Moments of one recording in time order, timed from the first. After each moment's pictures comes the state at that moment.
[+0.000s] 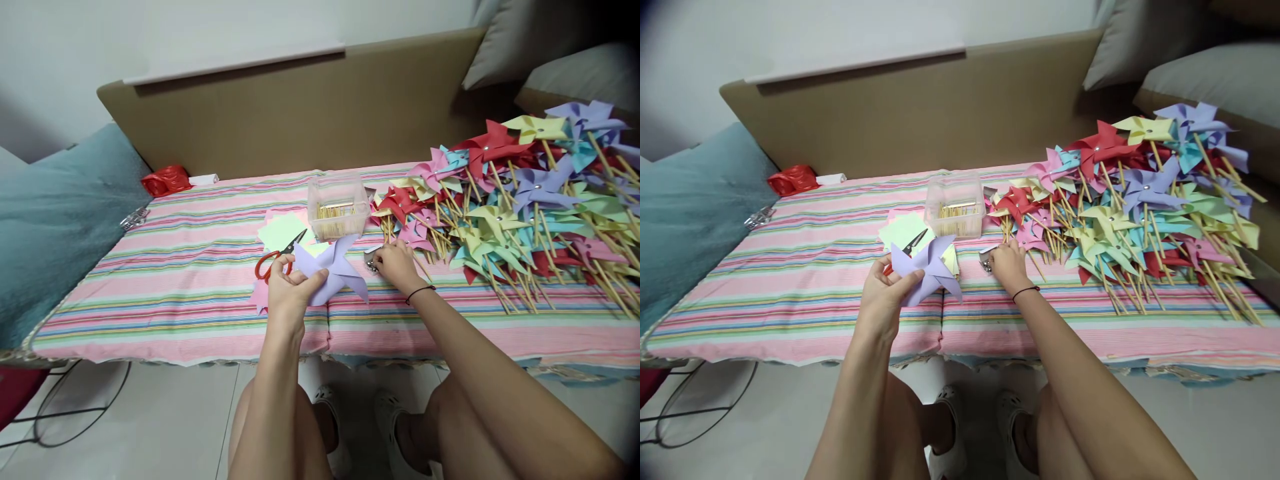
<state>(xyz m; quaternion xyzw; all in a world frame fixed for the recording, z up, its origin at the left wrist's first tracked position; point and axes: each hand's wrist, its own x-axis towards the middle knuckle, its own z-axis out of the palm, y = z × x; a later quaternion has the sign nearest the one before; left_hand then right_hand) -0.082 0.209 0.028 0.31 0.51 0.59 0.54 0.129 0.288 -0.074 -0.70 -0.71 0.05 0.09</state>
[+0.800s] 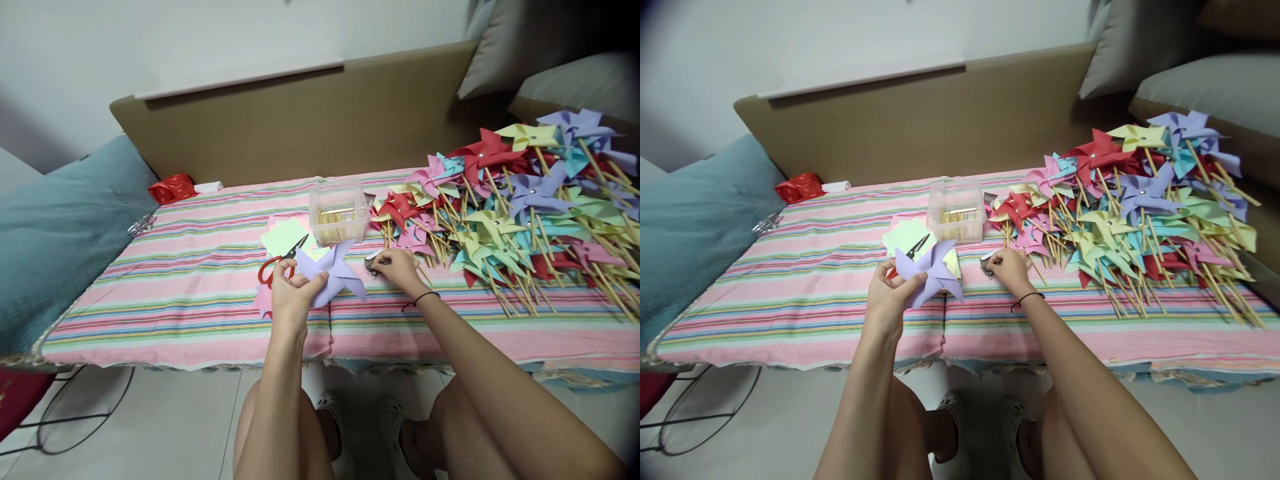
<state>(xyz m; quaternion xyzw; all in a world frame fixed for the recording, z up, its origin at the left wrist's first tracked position) -0.081 0.211 0.026 0.32 0.53 0.59 0.52 0.135 0.288 -0.080 -0.71 -0.60 0.20 0.32</state>
